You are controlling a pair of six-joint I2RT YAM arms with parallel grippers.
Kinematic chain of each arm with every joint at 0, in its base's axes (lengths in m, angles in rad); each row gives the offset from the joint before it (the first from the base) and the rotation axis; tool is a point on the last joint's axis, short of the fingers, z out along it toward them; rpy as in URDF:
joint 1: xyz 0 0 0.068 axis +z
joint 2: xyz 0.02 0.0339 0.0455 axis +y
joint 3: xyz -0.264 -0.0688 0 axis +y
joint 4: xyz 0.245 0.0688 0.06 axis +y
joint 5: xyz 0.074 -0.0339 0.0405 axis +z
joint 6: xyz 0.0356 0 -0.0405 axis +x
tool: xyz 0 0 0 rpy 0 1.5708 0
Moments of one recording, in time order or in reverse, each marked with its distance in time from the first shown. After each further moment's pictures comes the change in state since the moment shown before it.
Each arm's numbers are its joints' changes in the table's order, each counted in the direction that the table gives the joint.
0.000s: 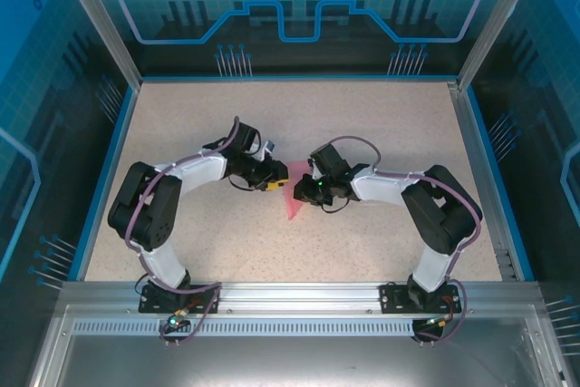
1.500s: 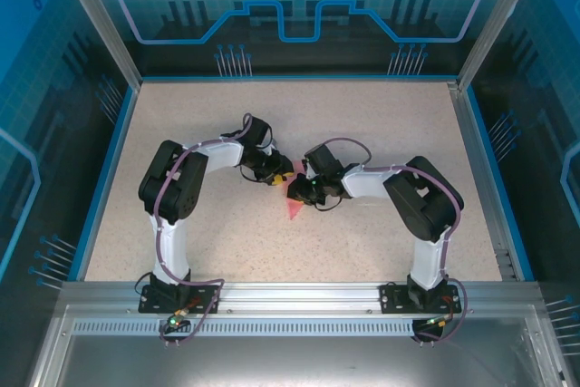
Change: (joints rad) left arm 0.004 0.281 -0.230 0.042 0.101 -0.090; right arm 0.000 0.136 -0.050 -0.098 0.050 0.032
